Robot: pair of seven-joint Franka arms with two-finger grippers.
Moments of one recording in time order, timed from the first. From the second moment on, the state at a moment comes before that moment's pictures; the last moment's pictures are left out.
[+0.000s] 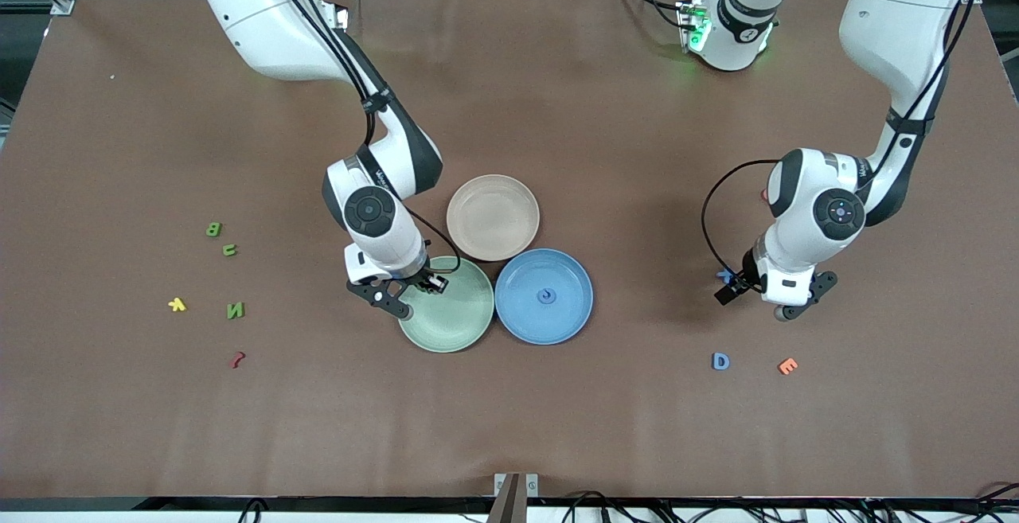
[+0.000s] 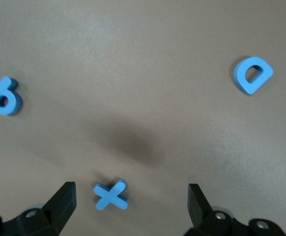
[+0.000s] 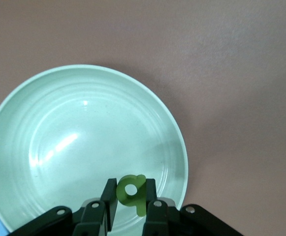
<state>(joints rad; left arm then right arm) 0.00 0.50 -0.16 -2.00 0.12 2.54 -0.88 0.54 0.69 -0.03 -1.61 0.02 2.35 1.00</state>
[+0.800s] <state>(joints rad) -0.01 0.55 -0.16 -2.06 0.12 2.56 -1.03 0.51 0.69 -0.05 -1.55 0.02 2.29 0.99</state>
